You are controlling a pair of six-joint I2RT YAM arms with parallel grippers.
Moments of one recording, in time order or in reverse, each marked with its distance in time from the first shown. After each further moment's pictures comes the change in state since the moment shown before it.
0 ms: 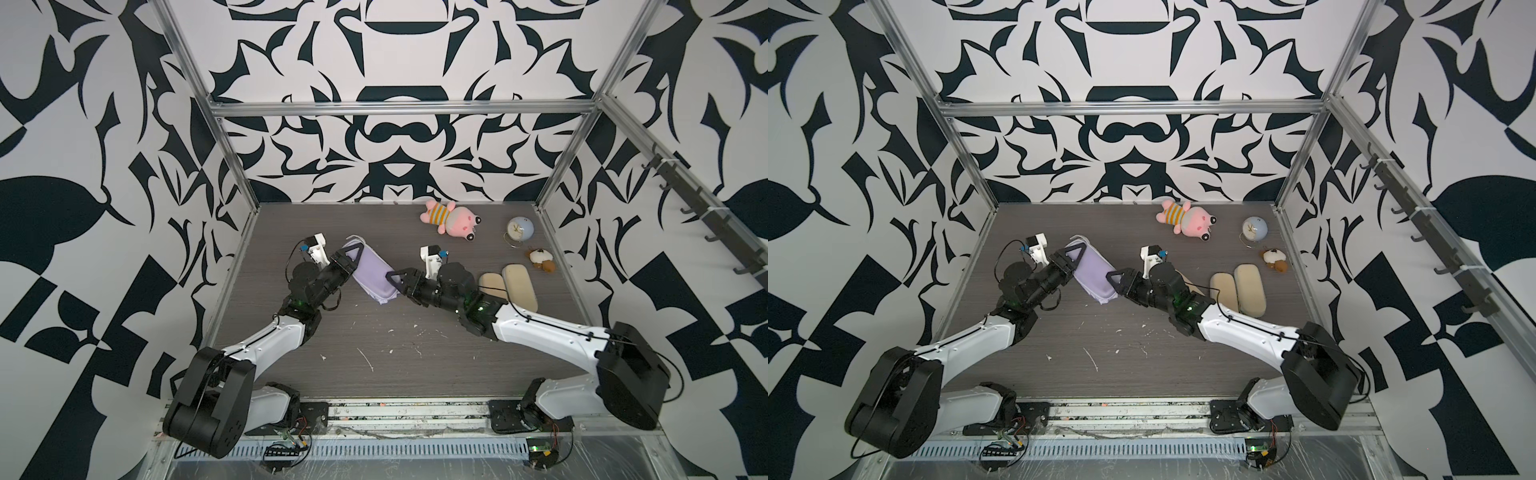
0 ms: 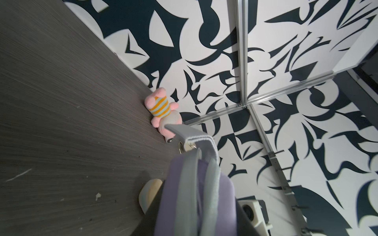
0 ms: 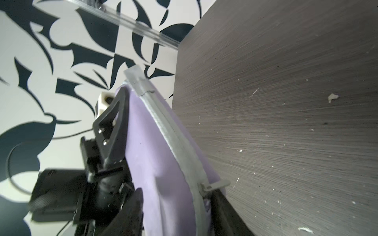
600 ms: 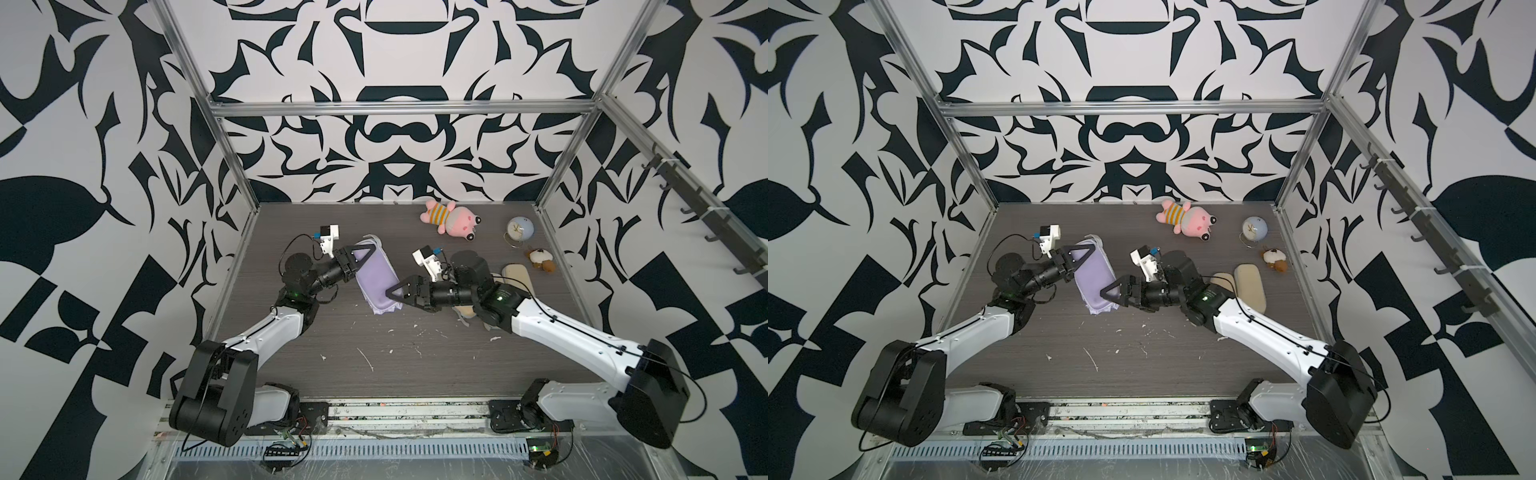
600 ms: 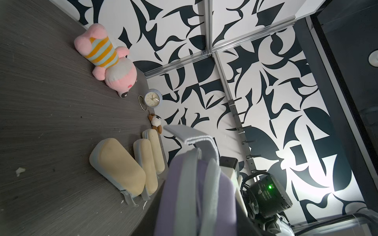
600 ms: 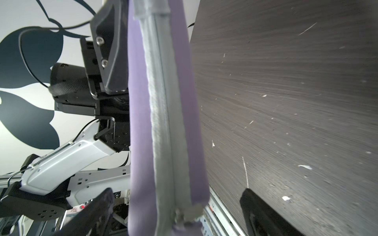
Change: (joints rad) left arm 0.034 0.050 0.077 0.073 0.383 -0.097; right arm -0.039 -0.017 0.106 -0.259 -0.404 -0.209
